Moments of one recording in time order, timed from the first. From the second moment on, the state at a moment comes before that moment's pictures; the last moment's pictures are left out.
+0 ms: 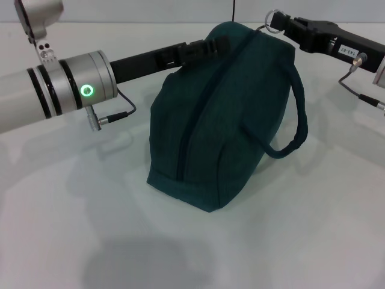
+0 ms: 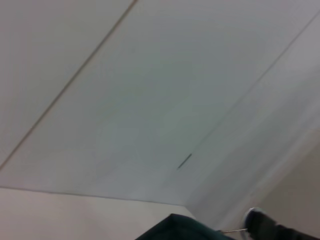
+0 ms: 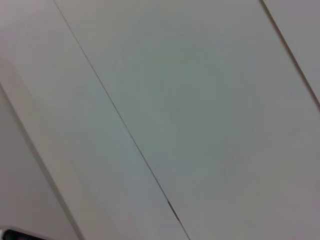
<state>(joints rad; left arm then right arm) -0.72 -2.07 0.99 0.38 1.45 1.24 -1.75 0.65 2.01 -1.09 -0.44 -1.19 -1.24 1.46</state>
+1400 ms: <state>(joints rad) -0.68 -2.09 1.04 0.45 1.45 1.36 -1.71 0.58 2.01 -1.04 -0.42 -1.14 -1.34 1.48</state>
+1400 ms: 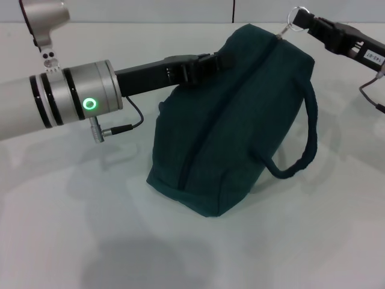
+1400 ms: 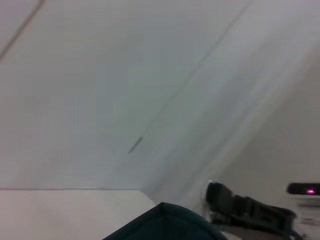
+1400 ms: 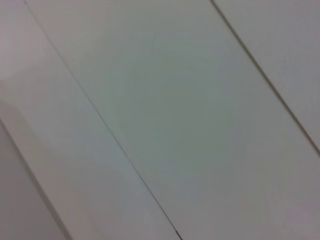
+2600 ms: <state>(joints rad) -0.63 -2.09 1.07 0.45 1.37 1.55 -1.51 0.55 2.00 -1.04 -0.34 -1.11 -1.34 1.51</state>
